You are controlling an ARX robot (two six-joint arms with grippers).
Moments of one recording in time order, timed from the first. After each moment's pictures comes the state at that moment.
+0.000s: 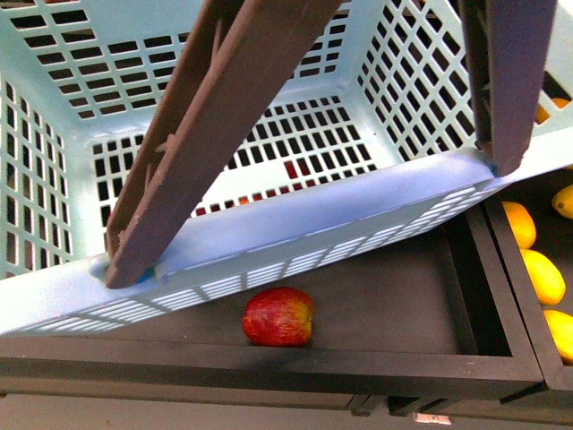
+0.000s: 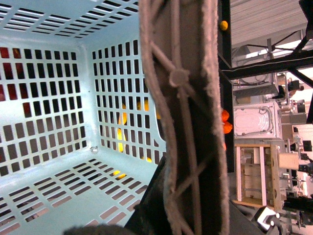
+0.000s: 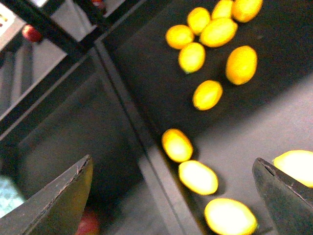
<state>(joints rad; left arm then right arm) -0.52 1.38 1.09 -0.16 0.25 -0.99 -0.42 1.17 0.37 0.37 -0.16 0.47</state>
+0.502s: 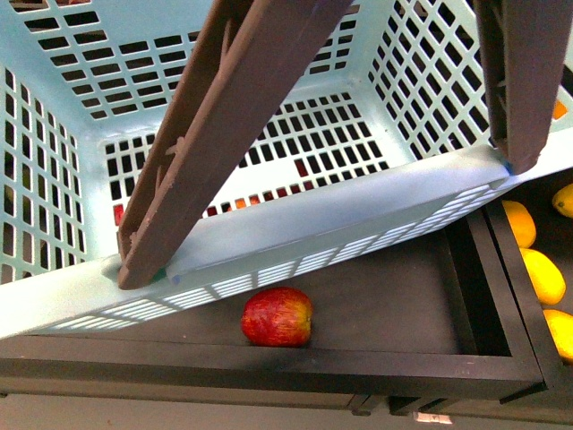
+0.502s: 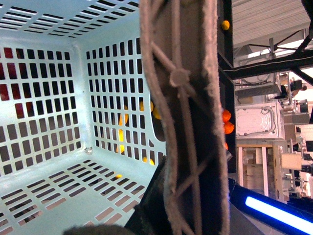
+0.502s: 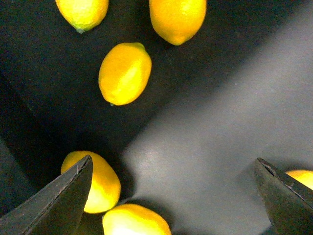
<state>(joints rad) -0.52 1.38 1.09 -0.16 0.26 -0.99 -0.40 2.18 0.98 0.39 0.00 0.51</state>
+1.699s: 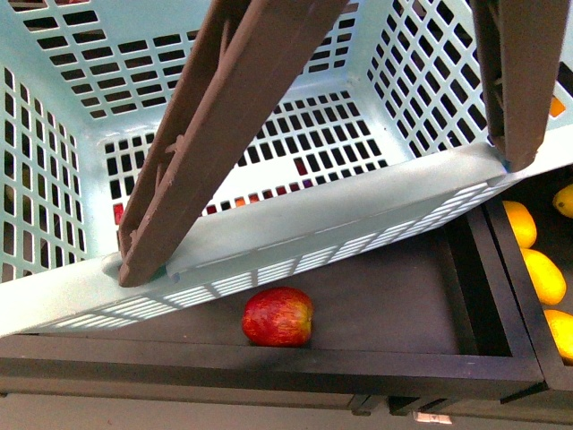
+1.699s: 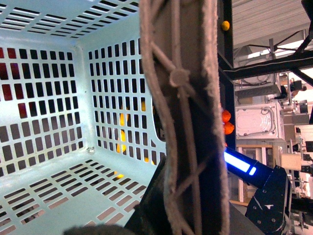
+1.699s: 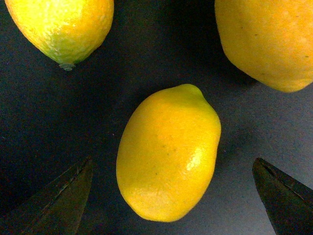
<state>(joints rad) -0.52 1.38 1.09 -0.16 0.26 -0.99 -0.33 2.71 1.71 0.13 0.02 0.67</state>
